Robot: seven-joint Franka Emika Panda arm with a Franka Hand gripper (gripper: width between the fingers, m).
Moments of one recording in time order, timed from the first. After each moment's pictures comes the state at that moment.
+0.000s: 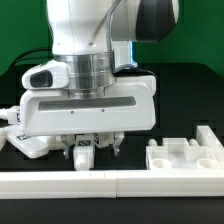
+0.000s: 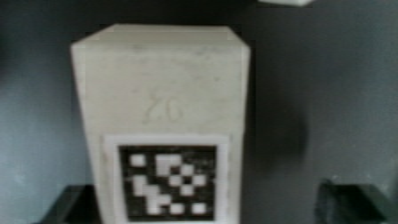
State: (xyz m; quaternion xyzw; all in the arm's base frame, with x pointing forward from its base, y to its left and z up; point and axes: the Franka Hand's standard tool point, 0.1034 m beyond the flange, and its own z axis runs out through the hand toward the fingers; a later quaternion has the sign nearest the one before) arm 0.594 -0.056 0.012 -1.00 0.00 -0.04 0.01
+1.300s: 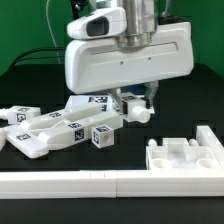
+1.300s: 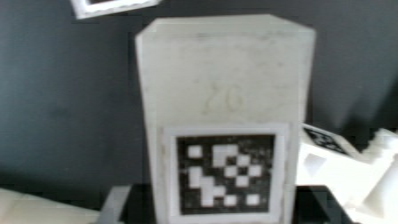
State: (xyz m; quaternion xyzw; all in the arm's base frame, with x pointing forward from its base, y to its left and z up) arm 0.569 0.010 0.078 -0.98 -0.20 -0.06 0.02
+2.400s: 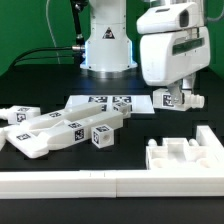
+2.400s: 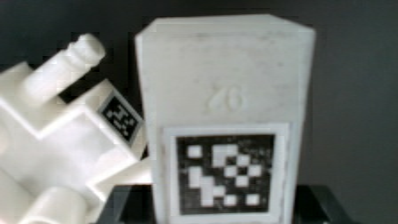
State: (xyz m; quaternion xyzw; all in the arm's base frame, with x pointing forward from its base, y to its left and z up) arm 0.511 0.118 0.070 -0.80 -0.60 -0.08 -0.01
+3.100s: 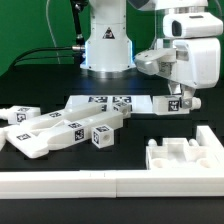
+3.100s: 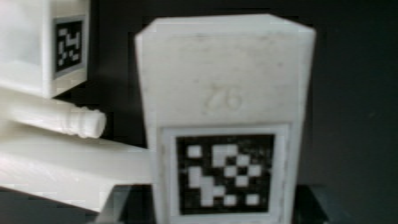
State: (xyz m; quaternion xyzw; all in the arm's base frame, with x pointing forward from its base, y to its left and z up) arm 0.497 0.111 0.059 -0.60 -0.79 -0.06 -0.05
